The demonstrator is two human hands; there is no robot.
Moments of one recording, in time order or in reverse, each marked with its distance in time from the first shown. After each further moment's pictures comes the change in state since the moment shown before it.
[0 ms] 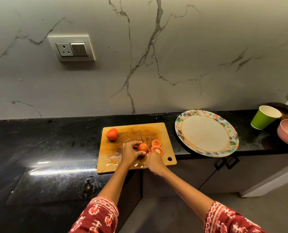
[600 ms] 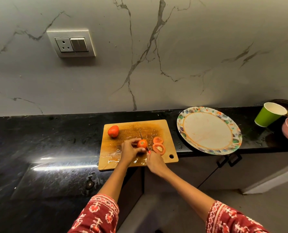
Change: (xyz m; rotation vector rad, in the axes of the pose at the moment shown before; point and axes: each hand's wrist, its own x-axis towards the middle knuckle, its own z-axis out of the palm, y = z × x) left_hand 0.001 -0.005 -0.004 -0.037 0.022 -0.050; right_hand 0.004 0.008 0.011 -0.045 0.043 -0.039
